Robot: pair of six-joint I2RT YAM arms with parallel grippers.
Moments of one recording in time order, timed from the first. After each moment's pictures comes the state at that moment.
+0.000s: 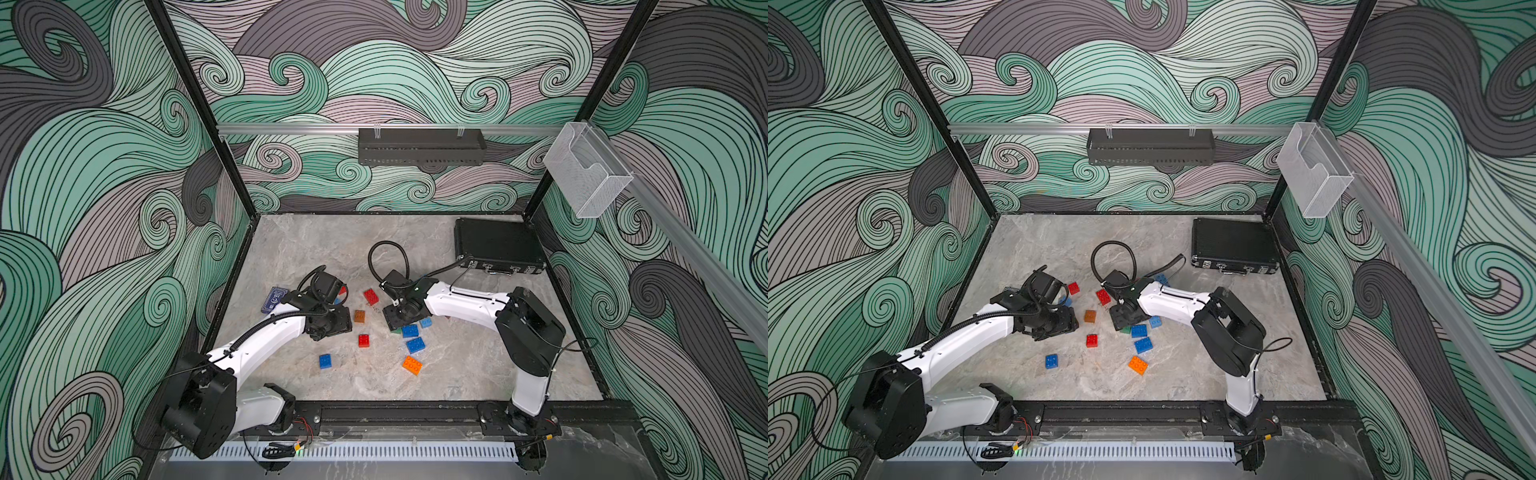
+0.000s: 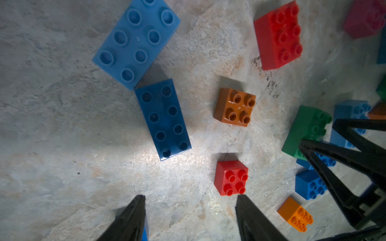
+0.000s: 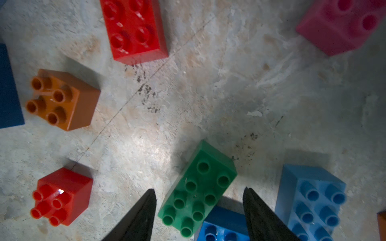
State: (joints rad) left arm -0.45 1.25 0.76 -0.76 0.10 -0.67; right arm 0.89 1.89 1.27 -0.65 0.05 0.43
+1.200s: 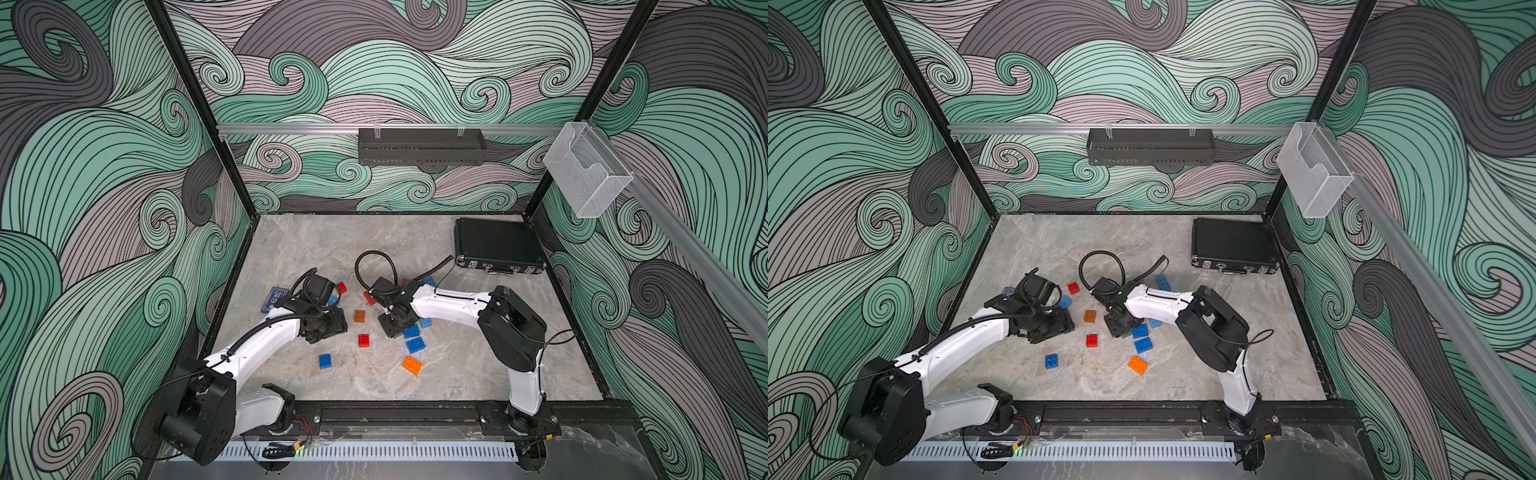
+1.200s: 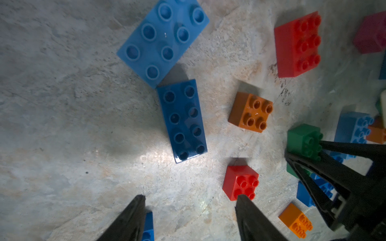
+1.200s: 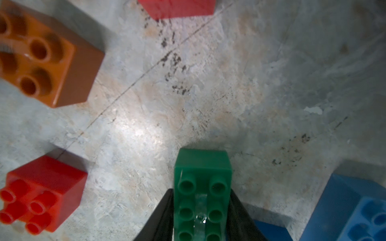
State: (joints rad) left arm -0.39 1.22 0.70 -0.73 0.14 -0.67; right arm 0.94 1.98 1.33 -0.73 0.05 0.37
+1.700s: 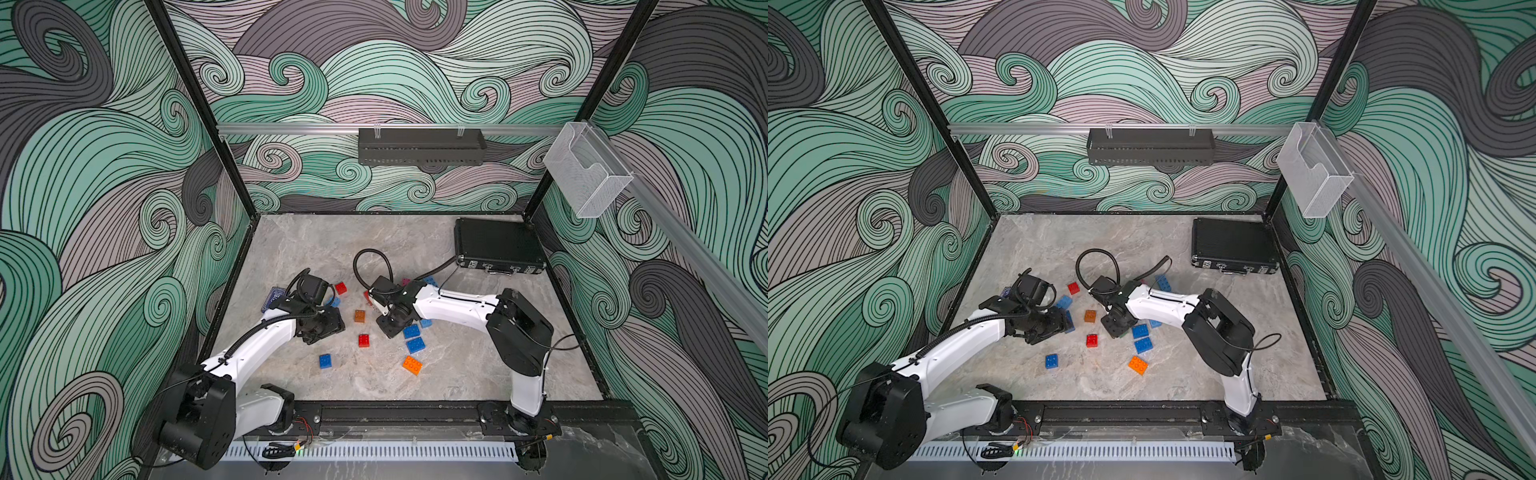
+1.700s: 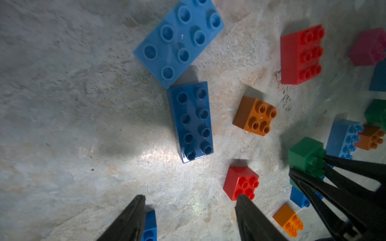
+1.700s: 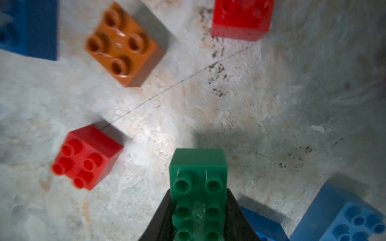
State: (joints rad) left arm -0.32 1.19 0.68 -0.72 0.19 -0.68; right arm 0.96 1.90 1.33 -0.70 0.00 0.15
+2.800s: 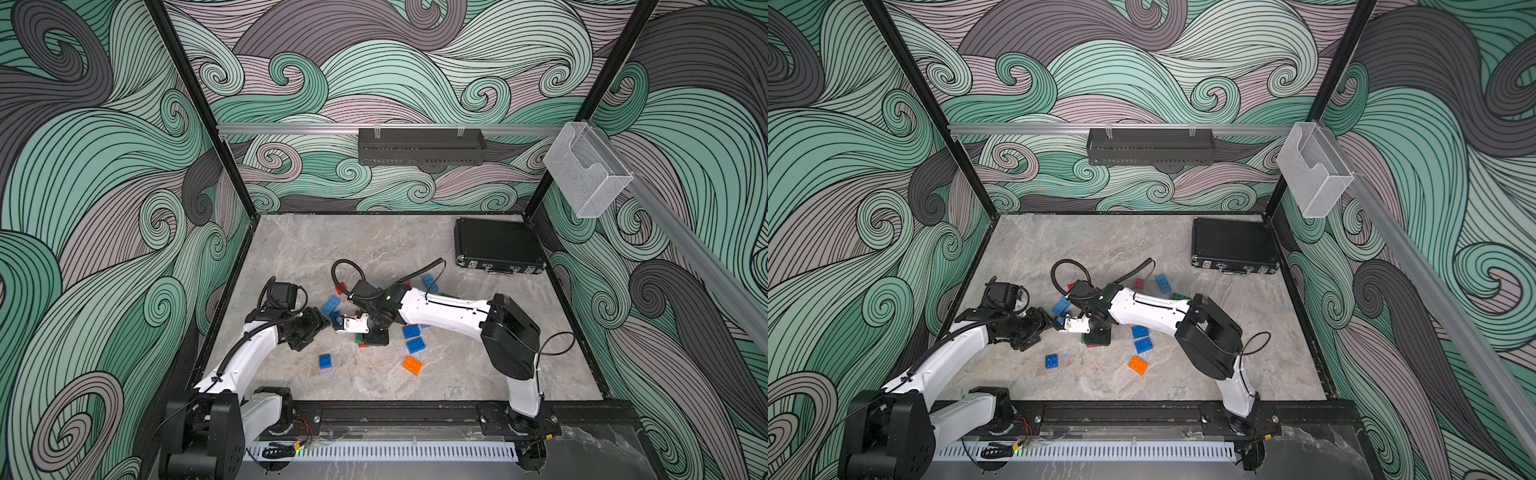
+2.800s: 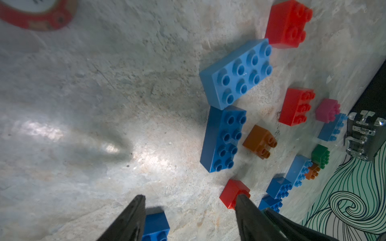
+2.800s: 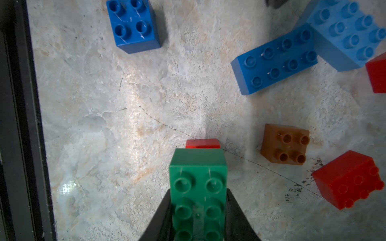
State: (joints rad) left arm -0.04 1.10 0.57 -0.68 0.36 -0.73; right arm 1.07 2.00 1.51 -0.79 -0.14 -0.57
